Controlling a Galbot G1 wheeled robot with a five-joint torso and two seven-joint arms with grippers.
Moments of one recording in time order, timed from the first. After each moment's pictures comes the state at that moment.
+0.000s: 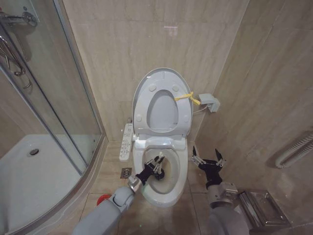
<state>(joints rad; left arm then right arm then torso) 0.73 -1.22 0.35 -1.23 -0.48 -0.53 0.19 -1.48 1.44 0.48 2.19 0.13 -0.12 0.29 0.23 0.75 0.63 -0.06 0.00</state>
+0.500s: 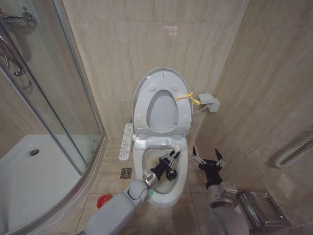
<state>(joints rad) 0.66 -1.30 0.43 -1.23 -0.51 -0.51 0.18 -1.48 1.44 0.48 2.19 0.13 -0.12 0.29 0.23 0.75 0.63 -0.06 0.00</state>
